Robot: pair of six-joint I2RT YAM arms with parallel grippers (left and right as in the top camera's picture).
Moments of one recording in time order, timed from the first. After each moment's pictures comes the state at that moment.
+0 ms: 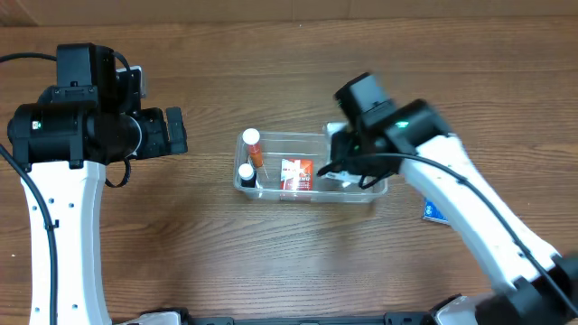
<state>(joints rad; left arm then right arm) 0.05 1.46 1.72 -1.43 0.09 -0.13 0.53 1.61 1.46 -1.17 -0.02 0.61</state>
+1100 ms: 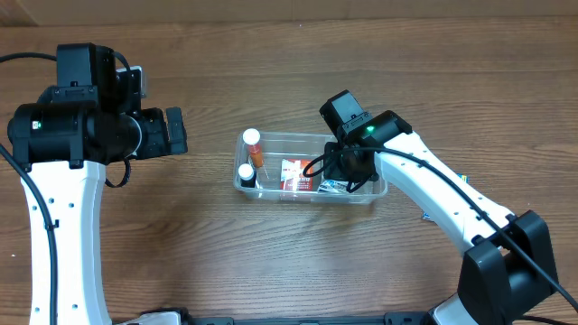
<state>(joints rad) 0.05 1.46 1.72 -1.43 0.09 -0.12 0.53 1.73 1.33 -0.99 0.00 0.62</state>
